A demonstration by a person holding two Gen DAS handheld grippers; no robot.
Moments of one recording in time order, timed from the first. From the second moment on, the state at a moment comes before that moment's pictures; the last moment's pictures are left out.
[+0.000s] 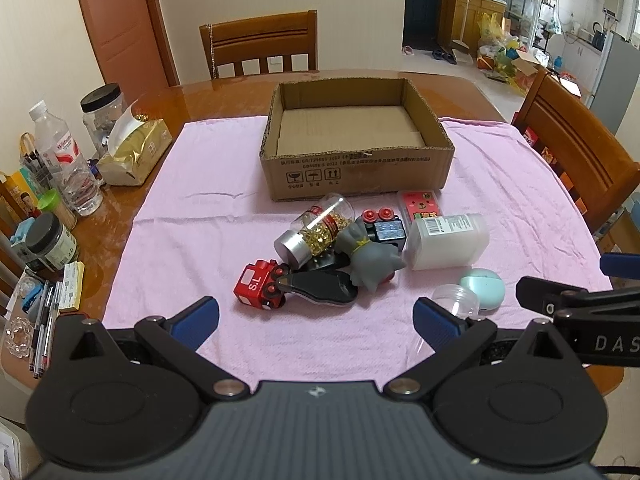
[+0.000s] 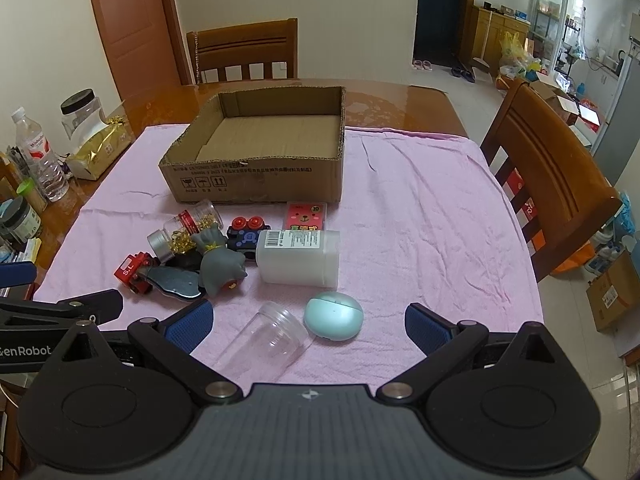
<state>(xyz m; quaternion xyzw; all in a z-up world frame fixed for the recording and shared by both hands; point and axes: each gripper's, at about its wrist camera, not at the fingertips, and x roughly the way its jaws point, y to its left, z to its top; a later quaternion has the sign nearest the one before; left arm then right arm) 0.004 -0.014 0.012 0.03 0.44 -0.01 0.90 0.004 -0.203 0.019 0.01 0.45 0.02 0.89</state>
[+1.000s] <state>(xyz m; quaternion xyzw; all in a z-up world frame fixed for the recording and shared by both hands) 0.021 0.002 -0.007 0.05 0.40 -0.07 0.91 0.014 -0.188 0.013 0.00 0.42 0.06 0.91</state>
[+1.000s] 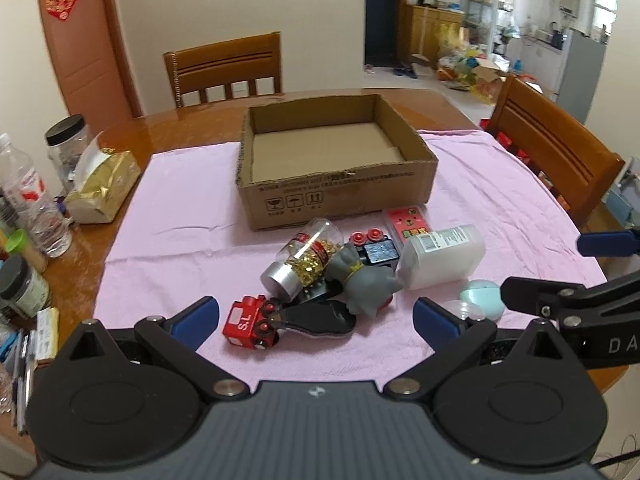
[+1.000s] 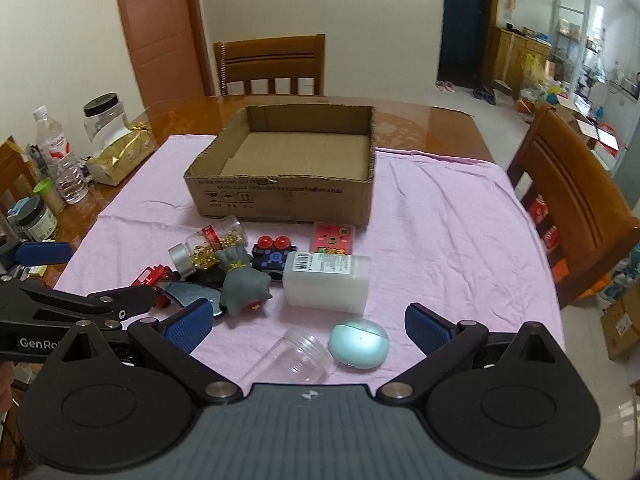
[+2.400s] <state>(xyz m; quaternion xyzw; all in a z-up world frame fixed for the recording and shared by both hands) 0.084 0.070 -0.120 0.09 0.44 -0.11 0.88 0.049 -0.142 -0.096 -0.16 0.49 0.14 0.85</state>
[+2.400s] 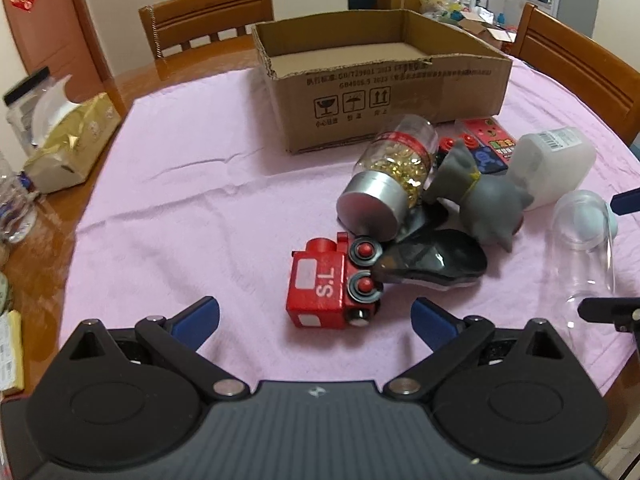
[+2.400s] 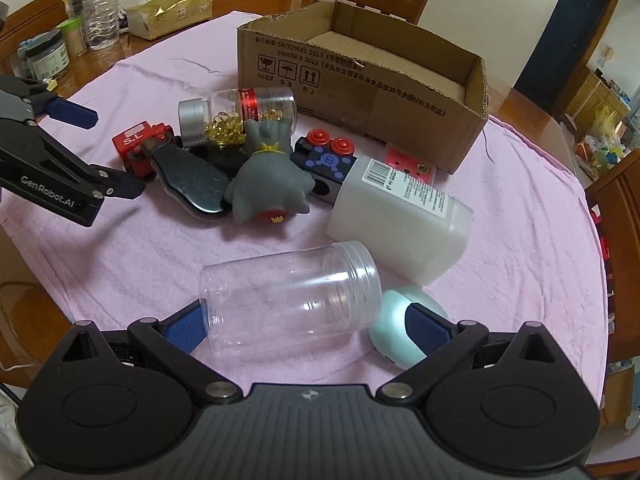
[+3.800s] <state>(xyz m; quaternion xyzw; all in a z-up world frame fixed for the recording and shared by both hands) 0.089 0.087 -0.124 0.09 0.45 -0.16 0.87 0.065 -0.100 -0.102 -0.15 0.52 0.15 0.83</state>
